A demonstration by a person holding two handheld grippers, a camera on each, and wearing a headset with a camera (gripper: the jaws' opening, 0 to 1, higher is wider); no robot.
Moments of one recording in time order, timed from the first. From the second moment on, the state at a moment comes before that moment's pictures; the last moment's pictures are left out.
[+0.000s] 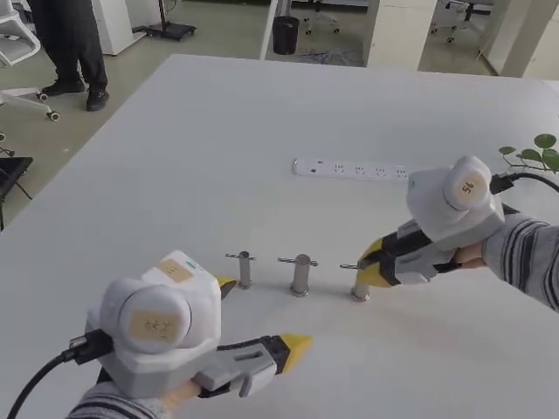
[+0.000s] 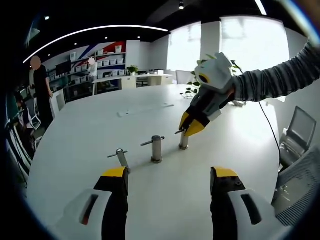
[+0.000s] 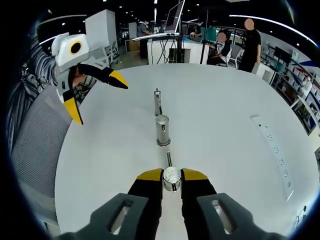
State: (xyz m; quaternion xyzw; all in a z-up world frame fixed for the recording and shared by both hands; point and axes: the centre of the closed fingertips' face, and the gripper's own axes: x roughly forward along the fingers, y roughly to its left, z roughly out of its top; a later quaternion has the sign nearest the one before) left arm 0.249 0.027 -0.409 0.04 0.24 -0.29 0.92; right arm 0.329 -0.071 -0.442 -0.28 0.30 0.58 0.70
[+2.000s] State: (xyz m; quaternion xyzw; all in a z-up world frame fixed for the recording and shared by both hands) left arm 0.260 0.070 -0.388 0.02 0.25 -0.27 0.93; right arm 0.282 -0.079 -0.403 -0.16 0.30 0.42 0.84
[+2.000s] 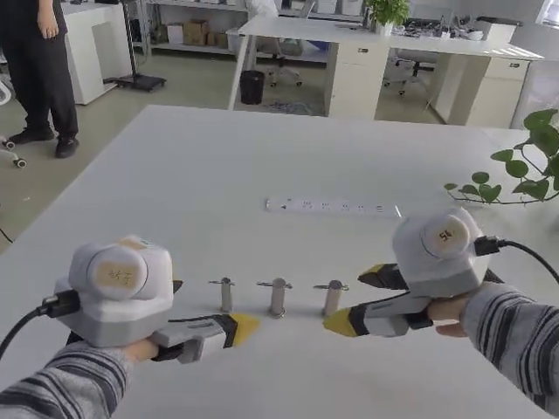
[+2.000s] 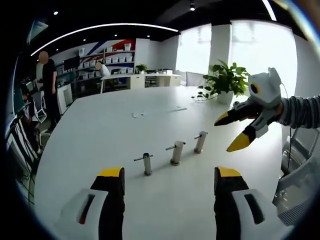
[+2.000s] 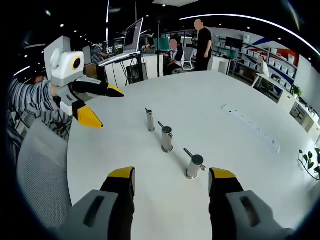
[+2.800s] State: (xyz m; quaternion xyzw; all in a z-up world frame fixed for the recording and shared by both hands) left arm 0.244 0.064 -0.398 0.05 0.26 -0.27 0.93; right arm 0.264 -0.089 -0.406 -0.06 0.29 0.33 0.90
